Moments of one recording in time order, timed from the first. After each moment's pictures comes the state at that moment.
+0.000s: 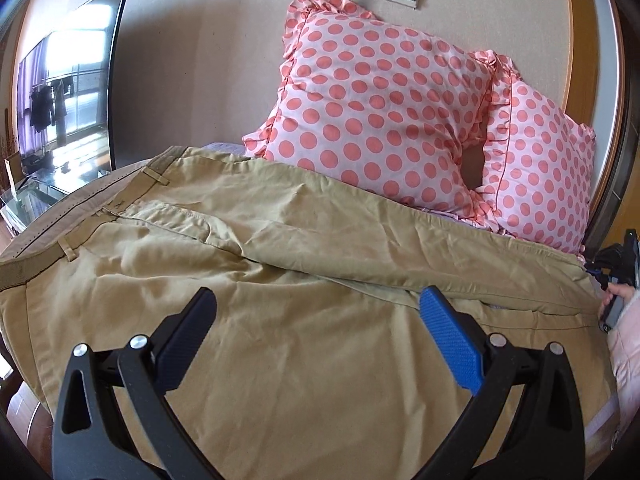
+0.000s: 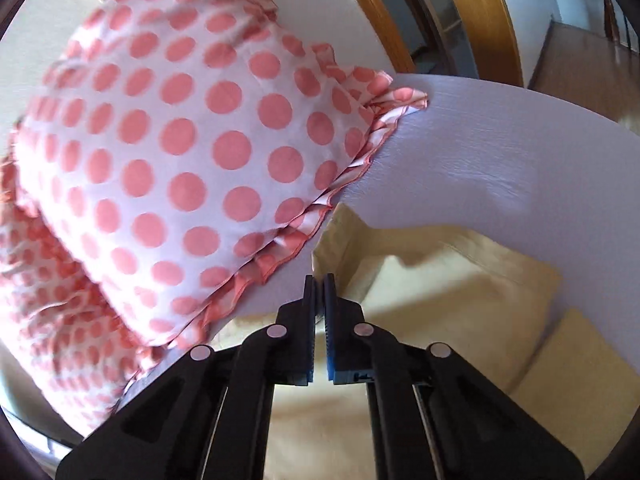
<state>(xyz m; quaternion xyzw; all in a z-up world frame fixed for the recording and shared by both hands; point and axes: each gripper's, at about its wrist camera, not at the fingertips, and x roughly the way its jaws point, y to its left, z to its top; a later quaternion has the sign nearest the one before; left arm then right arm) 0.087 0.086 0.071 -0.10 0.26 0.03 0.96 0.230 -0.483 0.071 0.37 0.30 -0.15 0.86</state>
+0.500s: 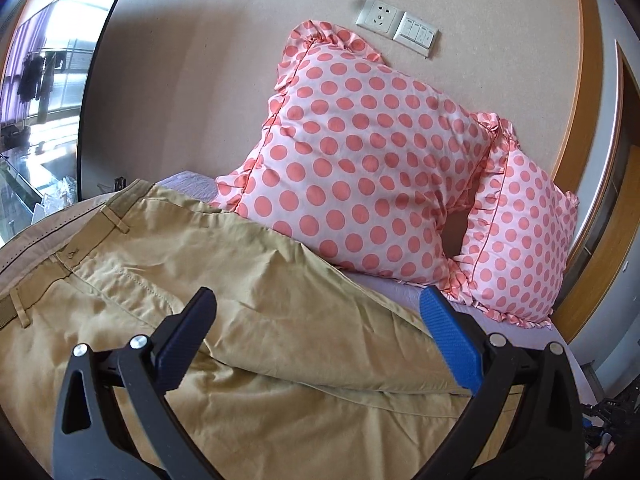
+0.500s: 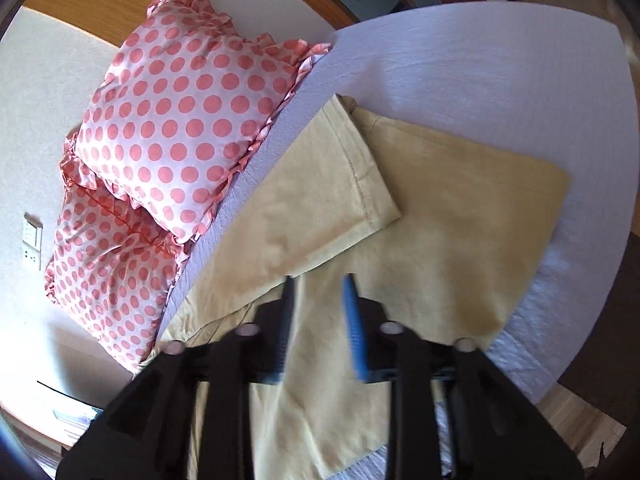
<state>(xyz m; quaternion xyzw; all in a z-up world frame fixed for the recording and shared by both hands) 0.156 0.118 0.109 -0.17 0.22 -0.02 0.96 0.066 -0.476 0.041 0.48 0.33 -0.11 0.81</state>
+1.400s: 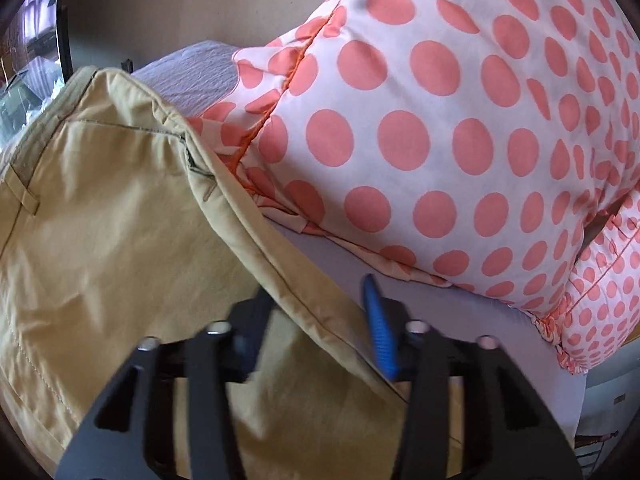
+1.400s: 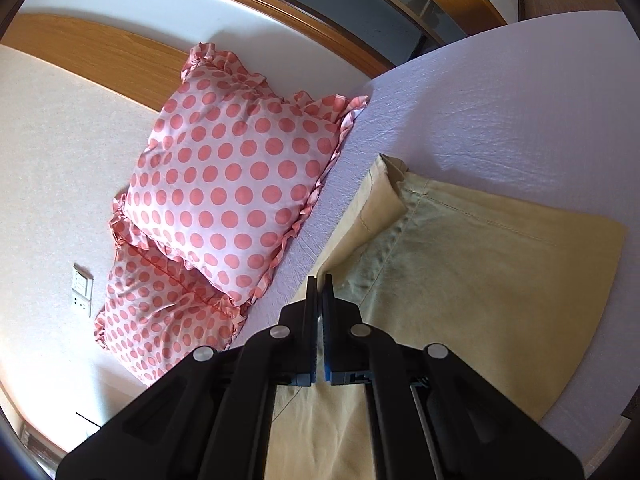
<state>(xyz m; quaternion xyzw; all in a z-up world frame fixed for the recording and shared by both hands) 0.375 0.165 0.033 -0.26 0.46 0.06 0.84 0.065 -0.495 0.048 0.52 0.18 -0.08 0.83</state>
